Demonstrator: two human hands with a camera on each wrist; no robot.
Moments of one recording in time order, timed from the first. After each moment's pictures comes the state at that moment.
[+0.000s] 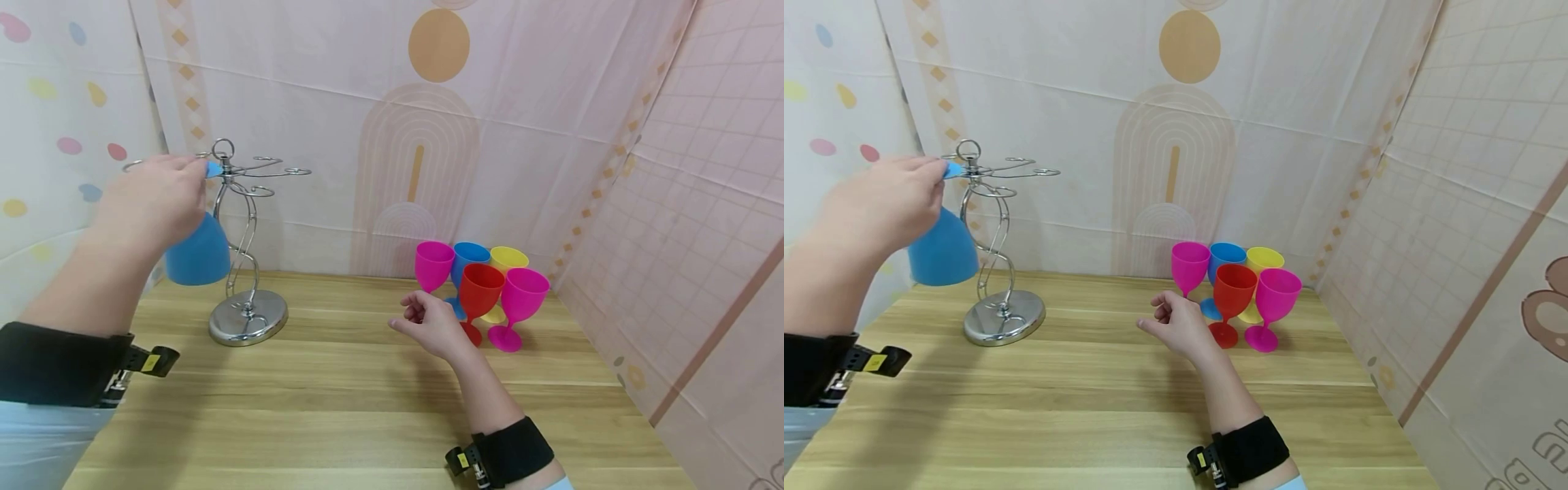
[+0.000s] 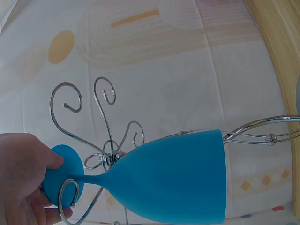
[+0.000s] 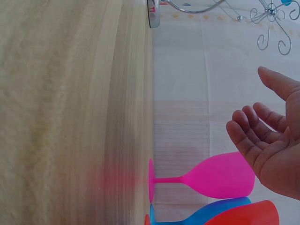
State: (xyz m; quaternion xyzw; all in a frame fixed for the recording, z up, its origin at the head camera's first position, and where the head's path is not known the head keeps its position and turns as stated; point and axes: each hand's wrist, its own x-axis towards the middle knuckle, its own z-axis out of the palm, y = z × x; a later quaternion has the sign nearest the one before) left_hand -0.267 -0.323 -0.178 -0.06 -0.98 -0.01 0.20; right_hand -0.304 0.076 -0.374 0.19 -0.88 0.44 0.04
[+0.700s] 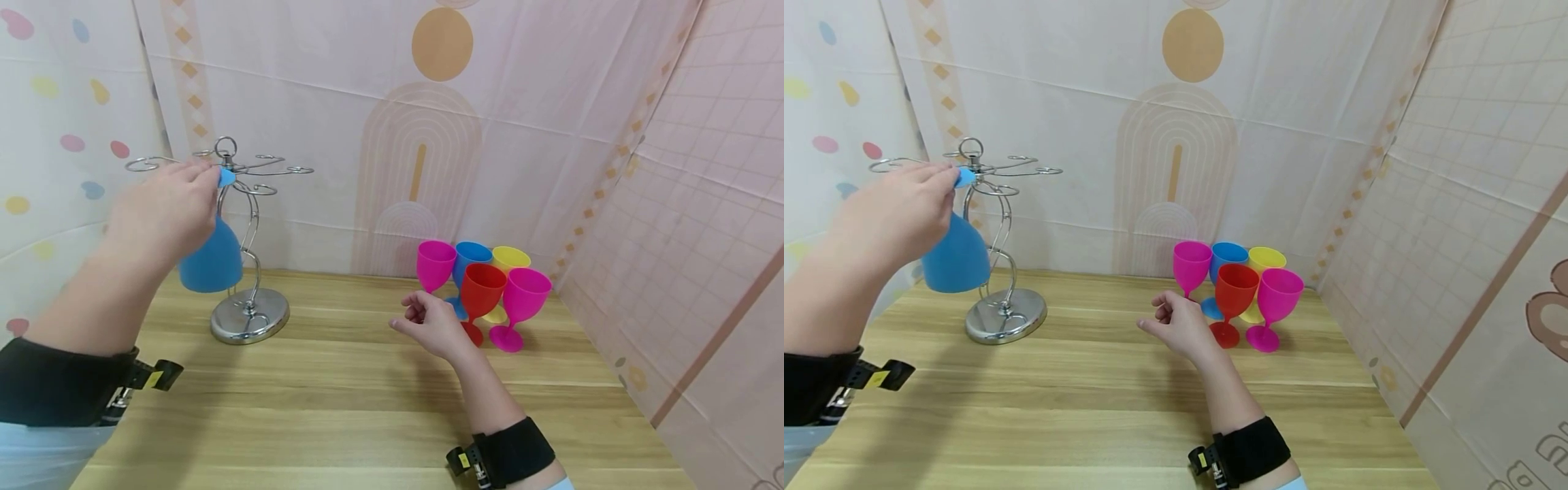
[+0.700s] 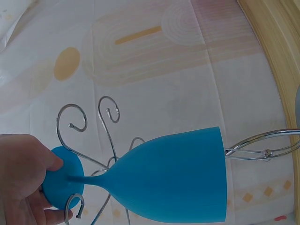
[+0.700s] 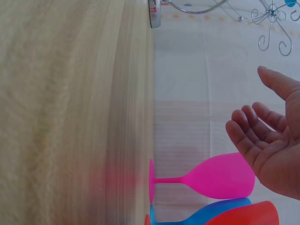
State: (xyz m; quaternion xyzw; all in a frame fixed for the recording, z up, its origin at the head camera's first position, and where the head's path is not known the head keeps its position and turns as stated) left_hand -0.256 -0.309 -0.188 -0.09 -0.97 0.00 0.24; right_hand -0.303 0.077 -0.373 0.19 -0.87 0.45 0.03
